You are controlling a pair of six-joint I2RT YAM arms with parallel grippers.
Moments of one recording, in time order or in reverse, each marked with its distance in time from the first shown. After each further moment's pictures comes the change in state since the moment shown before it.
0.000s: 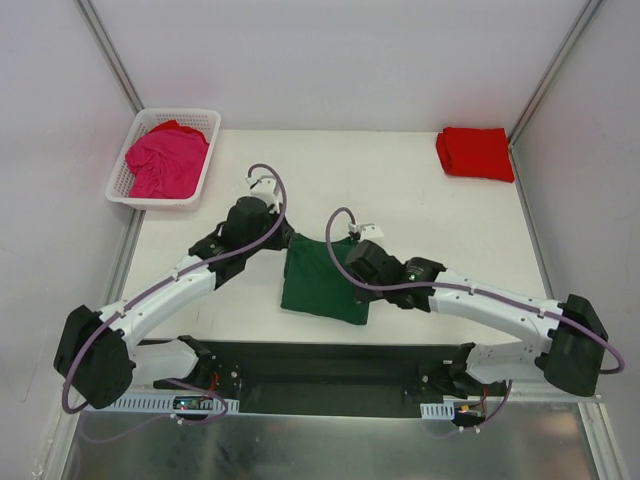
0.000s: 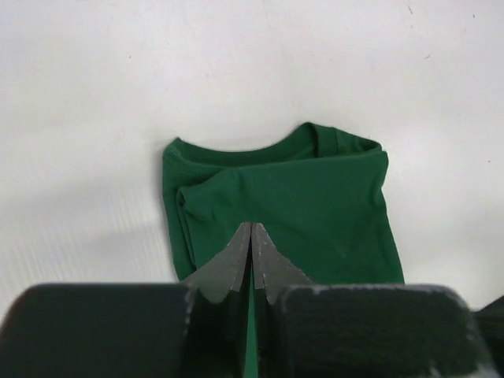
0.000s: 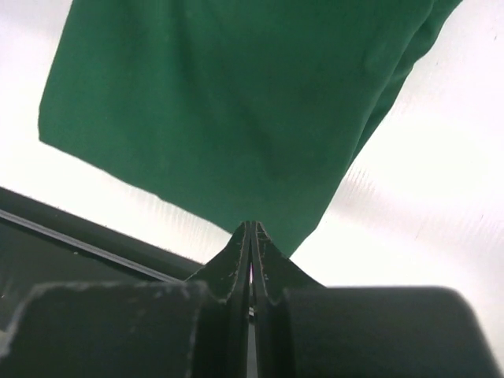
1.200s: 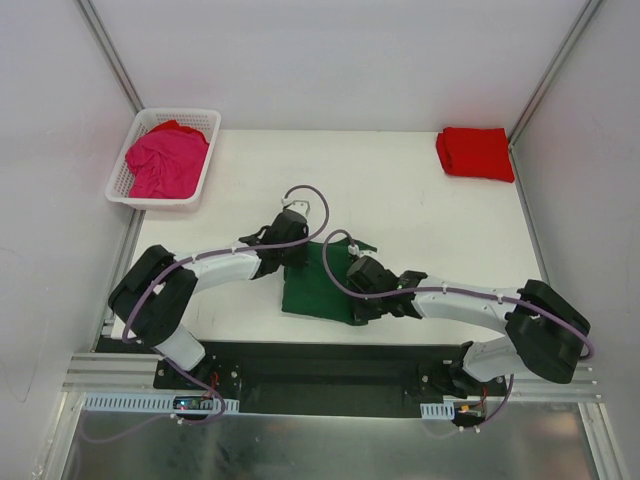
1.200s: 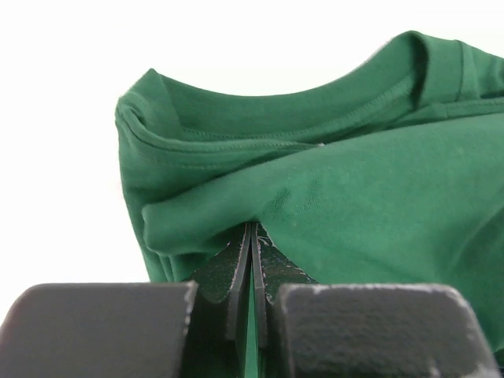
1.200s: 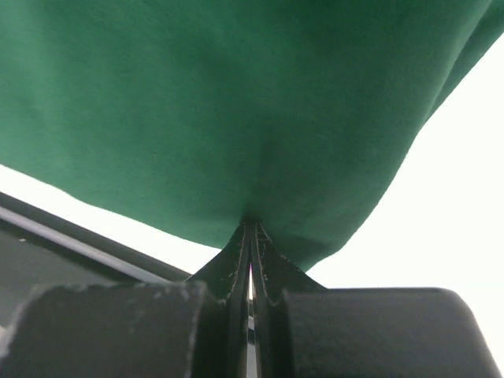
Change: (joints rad) left arm -0.082 0.382 -0.009 0.084 -0.050 -0.039; right arm -0.065 0.134 -0.222 0.249 -0.237 0.045
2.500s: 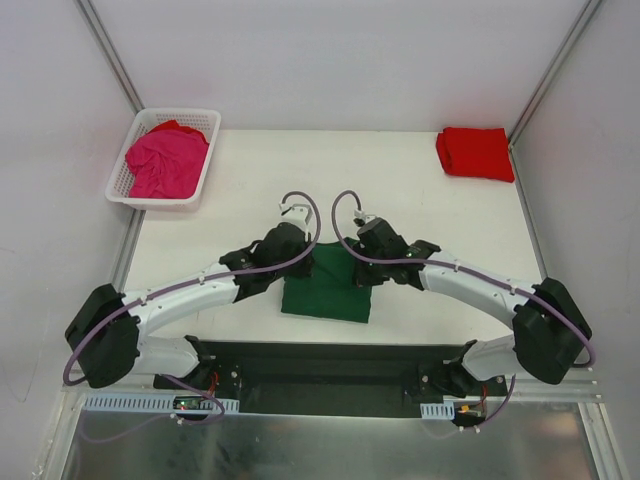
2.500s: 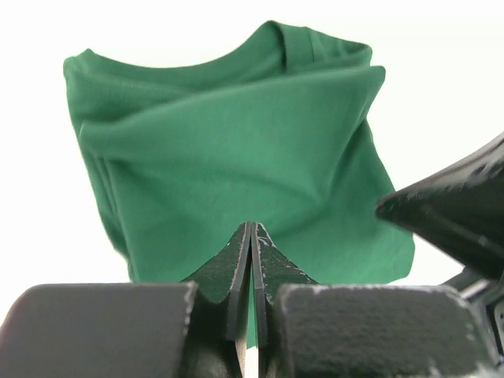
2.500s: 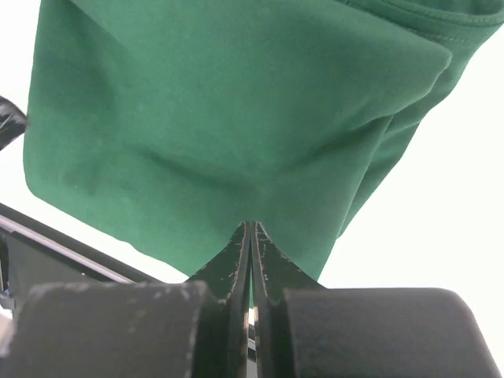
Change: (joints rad) left arm -0.169 -0.332 -0.060 -0.124 -0.071 -0.082; right arm -0.189 0.007 0.184 -0.068 -0.060 -0.158
